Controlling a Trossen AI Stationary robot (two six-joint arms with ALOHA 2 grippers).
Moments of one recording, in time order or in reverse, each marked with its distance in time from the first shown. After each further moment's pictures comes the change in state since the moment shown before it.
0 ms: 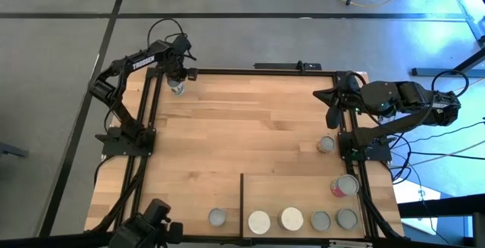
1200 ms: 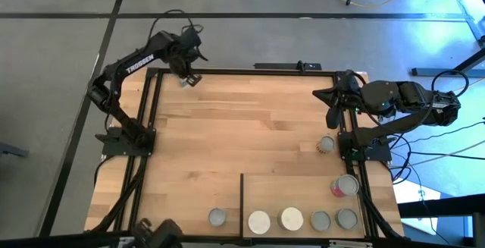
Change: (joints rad) left arm -0.211 -0.080 0.296 -0.326 -0.056 0.437; right arm 0.000 0.000 0.000 0.024 0.000 -0.048
